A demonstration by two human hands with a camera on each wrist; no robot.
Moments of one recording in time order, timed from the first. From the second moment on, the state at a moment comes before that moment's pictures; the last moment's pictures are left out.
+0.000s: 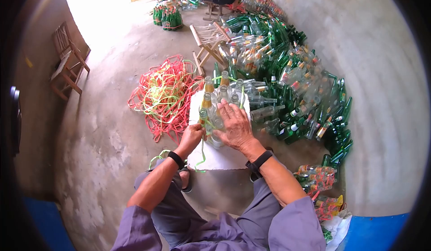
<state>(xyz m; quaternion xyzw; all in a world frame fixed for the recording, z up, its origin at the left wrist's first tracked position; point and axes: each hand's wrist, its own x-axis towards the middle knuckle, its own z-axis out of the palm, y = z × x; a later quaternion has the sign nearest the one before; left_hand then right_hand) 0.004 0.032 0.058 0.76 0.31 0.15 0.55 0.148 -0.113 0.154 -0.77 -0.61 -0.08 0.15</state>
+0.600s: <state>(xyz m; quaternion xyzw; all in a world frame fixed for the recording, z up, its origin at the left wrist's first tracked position) -0.007 0.017 0.108 0.60 0.25 0.19 0.73 0.153 -0.112 0.146 -0.76 -0.60 -0.07 0.23</state>
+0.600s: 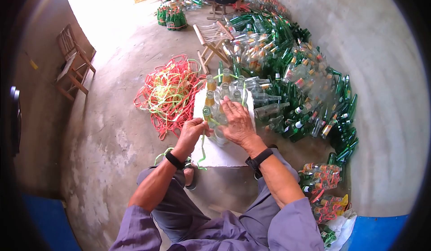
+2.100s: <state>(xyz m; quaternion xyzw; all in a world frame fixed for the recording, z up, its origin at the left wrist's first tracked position) -0.006 0.015 0.106 0.69 0.31 0.13 0.64 0.084 -0.123 -0.015 -0.89 -0.18 0.18 0.37</state>
